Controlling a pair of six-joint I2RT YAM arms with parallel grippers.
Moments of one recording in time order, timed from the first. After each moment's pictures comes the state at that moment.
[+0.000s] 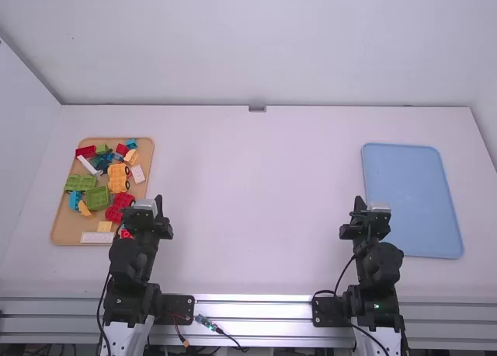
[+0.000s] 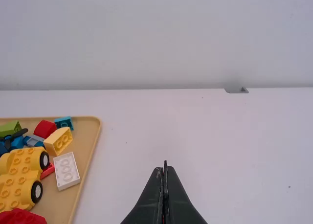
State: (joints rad) left arm 0.00 0.01 0.01 -0.10 0.00 0.00; right arm 0.00 0.01 0.01 -0.10 -0.02 -0.01
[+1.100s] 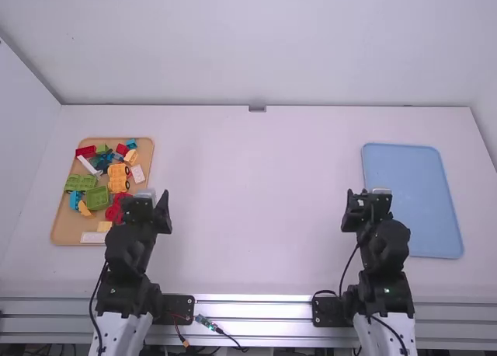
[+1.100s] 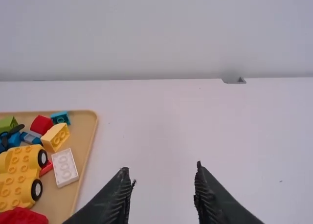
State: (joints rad) left arm -0.01 0.26 0.17 -0.11 0.01 -0.01; right arm 0.00 0.37 0.27 -0.19 -0.07 0.00
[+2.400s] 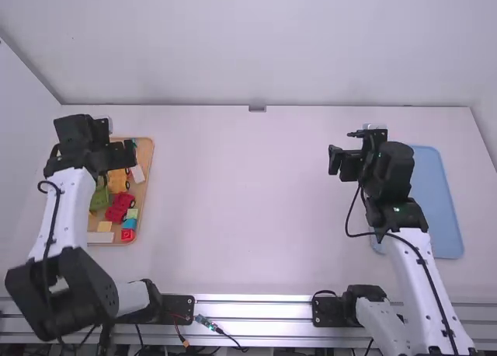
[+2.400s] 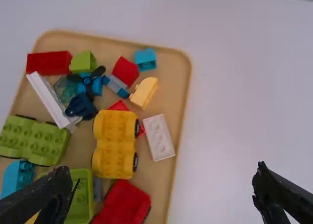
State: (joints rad) left arm 0.43 1.44 1.16 -0.62 0.12 0.16; right arm 0.01 1.03 0.79 -0.23 -0.17 0.02
